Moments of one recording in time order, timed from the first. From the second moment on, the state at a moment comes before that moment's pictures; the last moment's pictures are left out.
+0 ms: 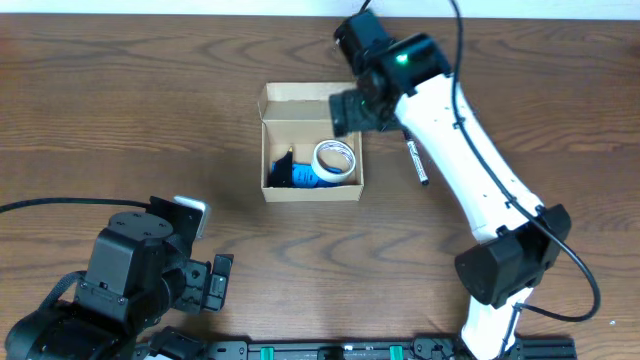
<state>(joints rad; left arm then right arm) -0.41 0.78 1.23 -1.43 0.00 -0.12 0.48 1.99 2.08 -1.41 0.15 0.36</state>
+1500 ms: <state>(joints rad) -0.41 0.78 1.23 -1.43 0.00 -0.12 0.22 1.99 1.28 -0.65 0.11 0.01</state>
